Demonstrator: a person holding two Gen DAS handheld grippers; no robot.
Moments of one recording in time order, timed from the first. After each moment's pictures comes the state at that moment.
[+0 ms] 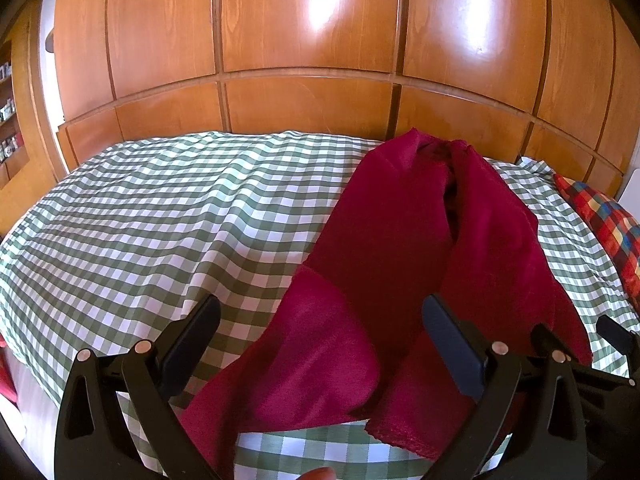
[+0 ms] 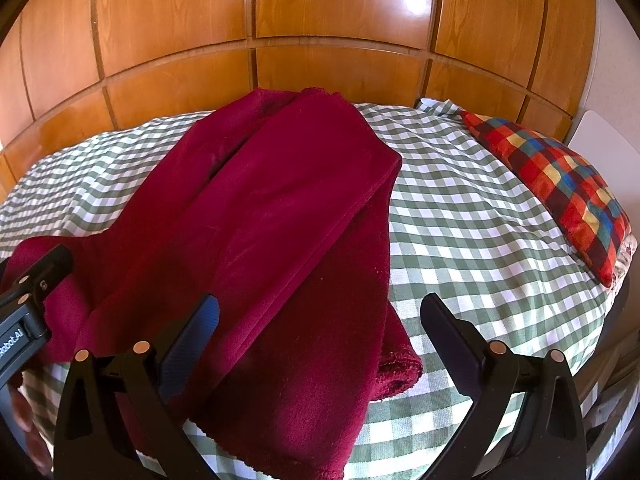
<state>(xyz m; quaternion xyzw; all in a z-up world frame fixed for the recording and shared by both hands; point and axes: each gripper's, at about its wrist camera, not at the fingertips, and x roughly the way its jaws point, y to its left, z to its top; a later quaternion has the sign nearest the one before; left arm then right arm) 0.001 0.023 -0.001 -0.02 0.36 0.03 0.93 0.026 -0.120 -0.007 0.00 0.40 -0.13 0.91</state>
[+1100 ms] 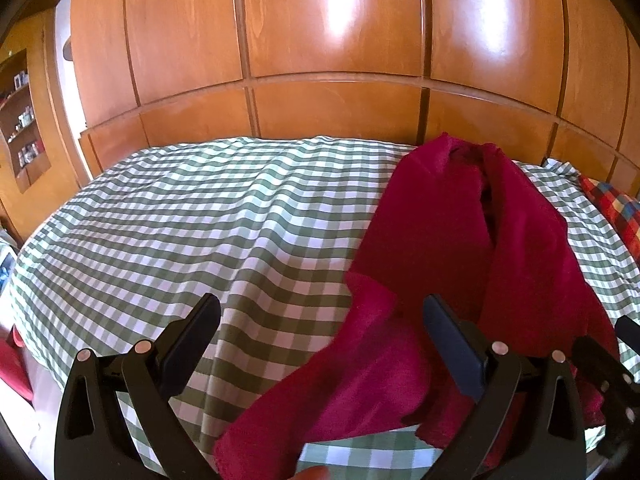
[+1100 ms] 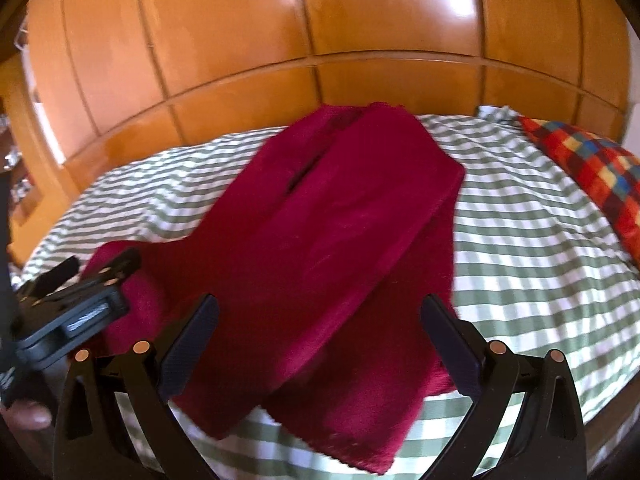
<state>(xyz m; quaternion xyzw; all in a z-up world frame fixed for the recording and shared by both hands) 0.002 0.040 -0.001 0.00 0.35 0.07 0.93 0.016 -0.110 0.006 0.06 0.38 0.02 0.92</state>
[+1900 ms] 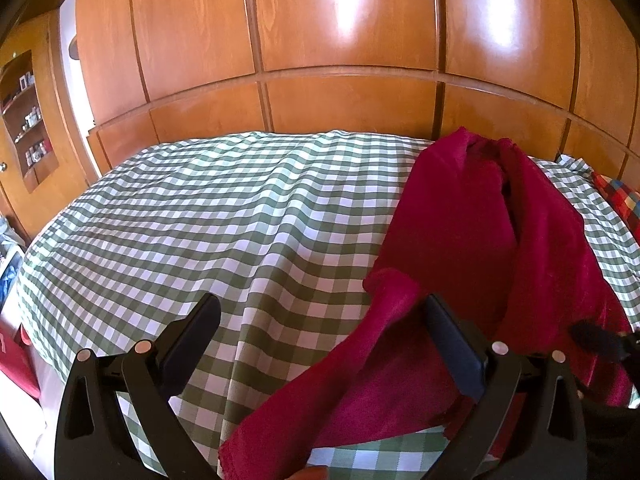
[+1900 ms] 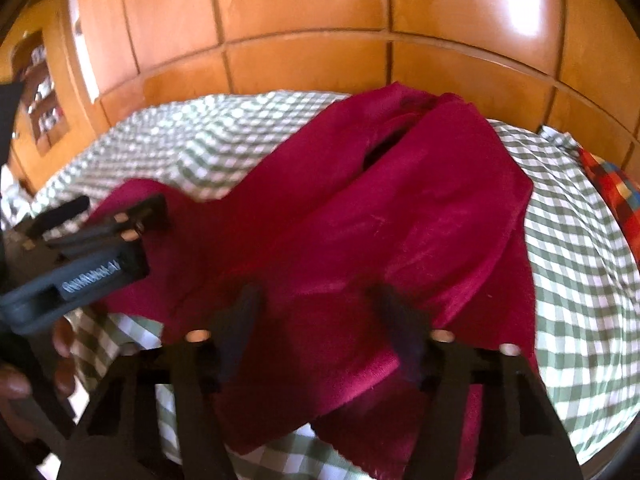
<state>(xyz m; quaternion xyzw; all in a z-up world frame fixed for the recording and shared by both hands) 0.007 0.054 -0.009 0.01 0.36 0.09 0.93 0.044 -0.060 -0.026 -0.05 0.43 0.08 0.90</state>
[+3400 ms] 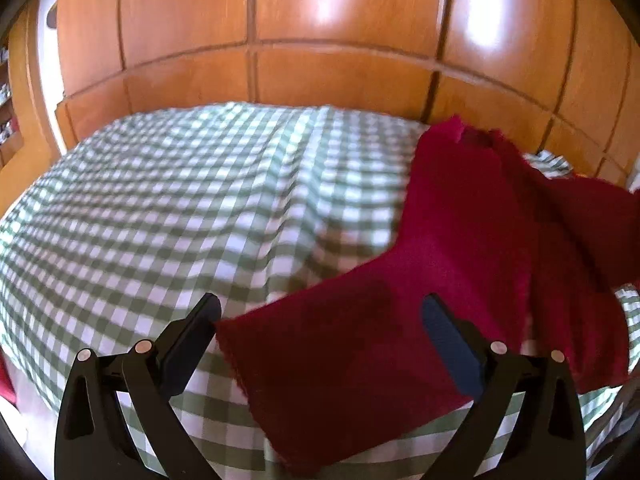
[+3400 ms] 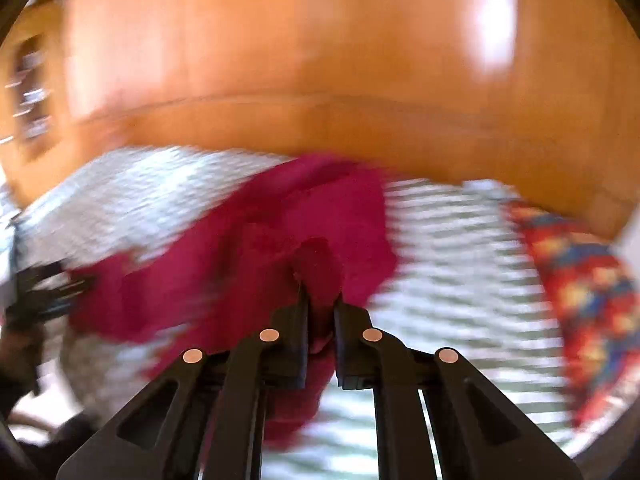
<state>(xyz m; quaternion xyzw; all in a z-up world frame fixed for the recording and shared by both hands) 0.011 0.103 -0.023 -0.03 0.38 0.01 0.93 0.037 -0.249 0.096 -0.08 0.35 -0.07 0.93</state>
